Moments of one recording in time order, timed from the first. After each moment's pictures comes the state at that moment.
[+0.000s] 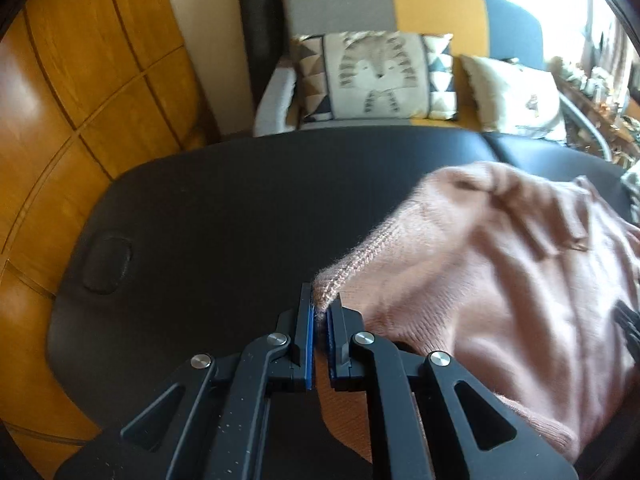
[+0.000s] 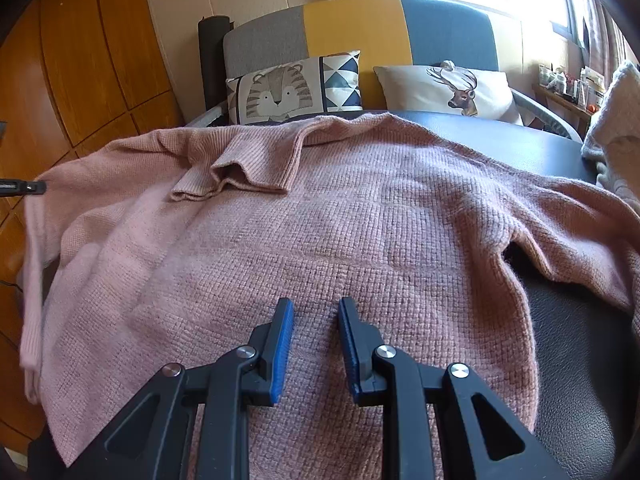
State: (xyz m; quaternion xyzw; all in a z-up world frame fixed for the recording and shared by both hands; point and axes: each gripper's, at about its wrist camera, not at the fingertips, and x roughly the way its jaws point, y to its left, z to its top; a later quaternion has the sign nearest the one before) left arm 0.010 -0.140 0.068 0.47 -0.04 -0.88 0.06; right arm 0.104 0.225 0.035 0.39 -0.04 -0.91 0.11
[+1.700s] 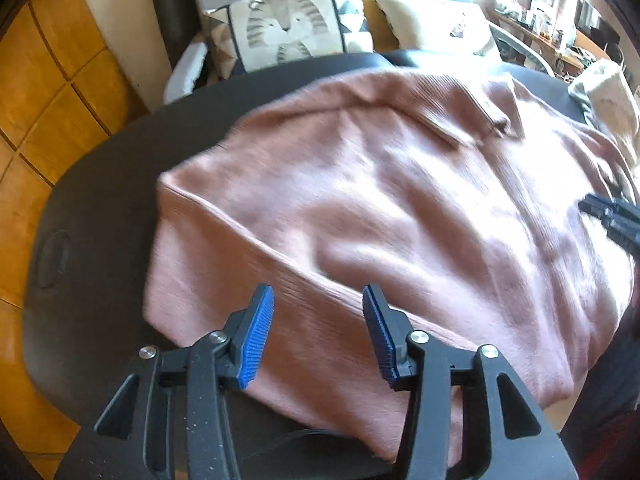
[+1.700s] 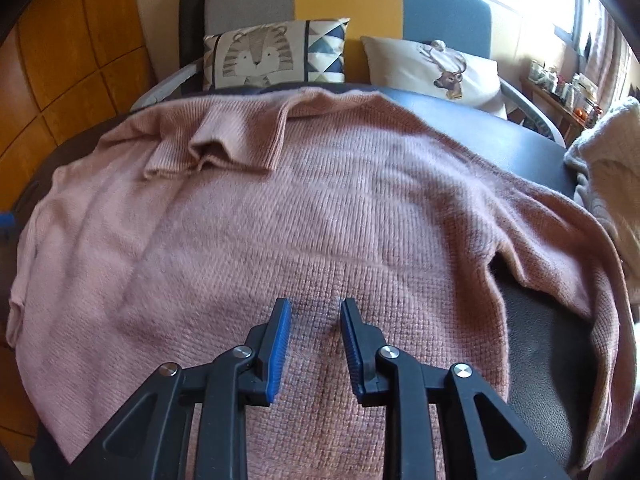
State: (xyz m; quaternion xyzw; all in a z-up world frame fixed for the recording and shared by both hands) left arm 0.050 -0.040 0.067 0.52 -0.09 -0.85 -0.06; right arm 0.086 0.204 0.057 0.46 0.01 -0.89 0.05
